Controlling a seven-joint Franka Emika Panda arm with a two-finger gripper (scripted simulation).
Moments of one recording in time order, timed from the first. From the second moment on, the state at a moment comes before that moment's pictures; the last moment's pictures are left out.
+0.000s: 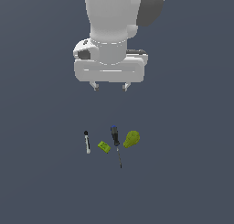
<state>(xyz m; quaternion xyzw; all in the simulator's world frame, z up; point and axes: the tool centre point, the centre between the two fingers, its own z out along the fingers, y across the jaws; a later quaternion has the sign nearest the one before) 0.003 -0.022 0.330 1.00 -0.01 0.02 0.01</state>
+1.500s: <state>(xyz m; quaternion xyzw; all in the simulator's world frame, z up) 0.016 -0.043 0.312 0.99 -0.10 0.02 0.01</state>
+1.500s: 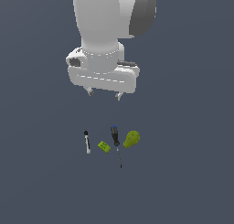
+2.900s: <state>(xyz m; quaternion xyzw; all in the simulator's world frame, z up) 0.052 0.025 0.184 0.92 -0.39 0.01 0.00</state>
